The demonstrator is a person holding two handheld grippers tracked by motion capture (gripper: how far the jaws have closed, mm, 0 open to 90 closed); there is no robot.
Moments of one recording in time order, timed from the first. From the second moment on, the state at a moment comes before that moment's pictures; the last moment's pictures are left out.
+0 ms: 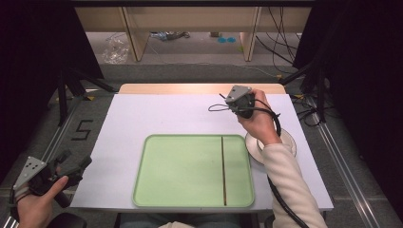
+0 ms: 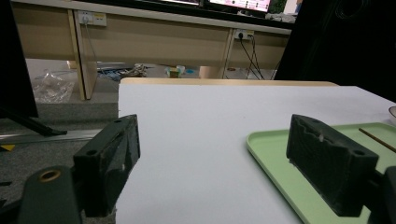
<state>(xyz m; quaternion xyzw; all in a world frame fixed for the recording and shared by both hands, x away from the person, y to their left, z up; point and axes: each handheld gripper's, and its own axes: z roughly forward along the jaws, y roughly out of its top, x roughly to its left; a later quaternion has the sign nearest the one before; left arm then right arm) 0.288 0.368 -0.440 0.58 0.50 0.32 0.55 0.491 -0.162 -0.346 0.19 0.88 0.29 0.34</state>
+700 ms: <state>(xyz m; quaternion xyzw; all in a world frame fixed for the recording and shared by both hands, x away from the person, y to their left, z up) 0.288 0.368 -0.440 0.58 0.51 0.32 0.55 0.486 -0.176 -0.324 0.26 0.79 0.45 0.32</state>
